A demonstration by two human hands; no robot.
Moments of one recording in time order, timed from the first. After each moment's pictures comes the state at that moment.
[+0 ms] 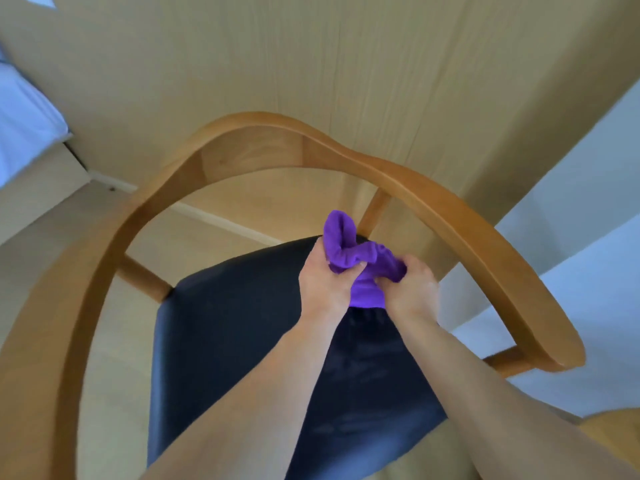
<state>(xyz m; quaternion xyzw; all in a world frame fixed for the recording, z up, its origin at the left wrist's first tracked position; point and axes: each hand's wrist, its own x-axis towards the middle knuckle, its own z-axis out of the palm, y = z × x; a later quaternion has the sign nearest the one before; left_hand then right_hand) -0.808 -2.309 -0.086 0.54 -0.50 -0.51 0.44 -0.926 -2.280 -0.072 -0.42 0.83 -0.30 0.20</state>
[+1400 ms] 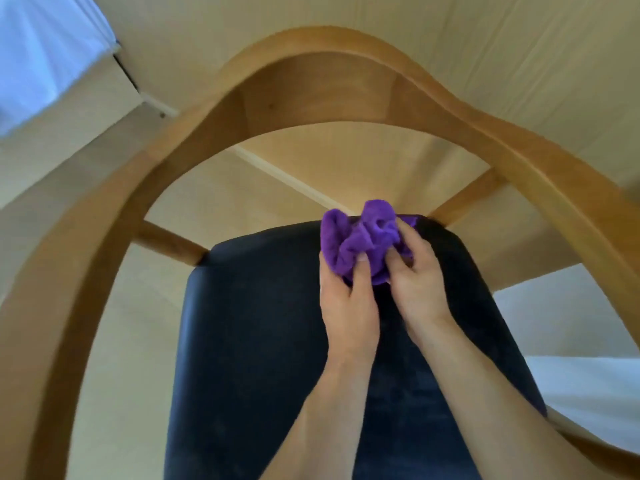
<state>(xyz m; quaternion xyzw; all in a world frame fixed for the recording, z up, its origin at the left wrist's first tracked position) -0.790 -2.328 -0.127 0.58 -0.32 -0.49 0.57 -0.878 -2.365 -0.148 -0.47 0.65 -0.41 0.44</state>
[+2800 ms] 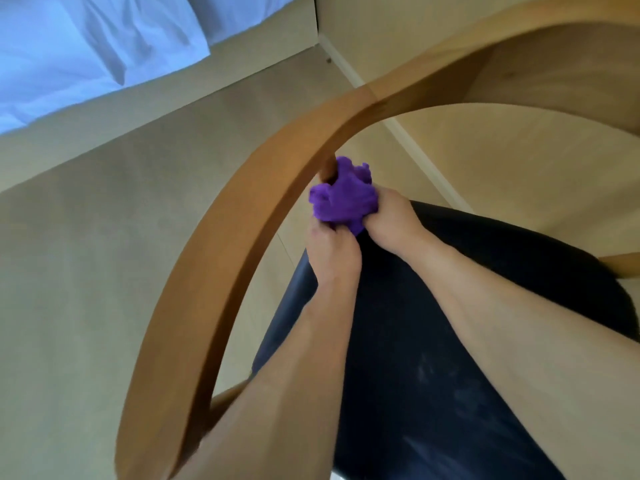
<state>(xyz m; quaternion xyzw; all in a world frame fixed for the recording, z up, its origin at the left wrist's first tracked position) -0.627 -2.323 -0.139 0.79 -0.09 -0.29 0.53 -0.682 -2.405 -0.139 -0.75 0.45 -0.12 0.48</state>
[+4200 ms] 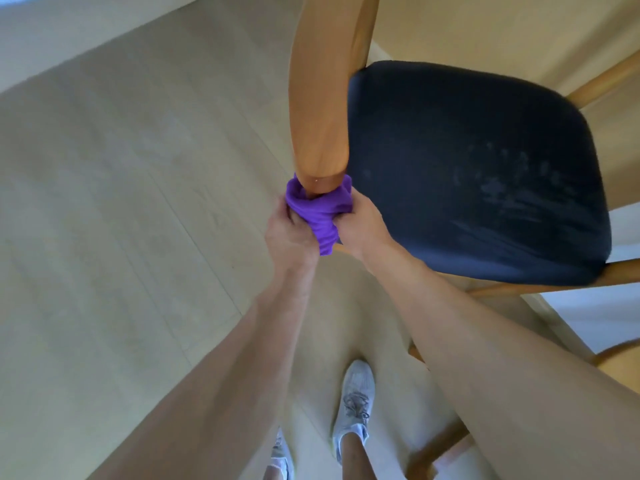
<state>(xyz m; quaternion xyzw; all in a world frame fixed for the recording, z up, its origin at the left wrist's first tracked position) -0.582 -2.015 -0.170 0.77 -0.20 -0.30 0.52 -0.667 -2.067 -0.134 -0.57 0.57 -0.16 0.58</state>
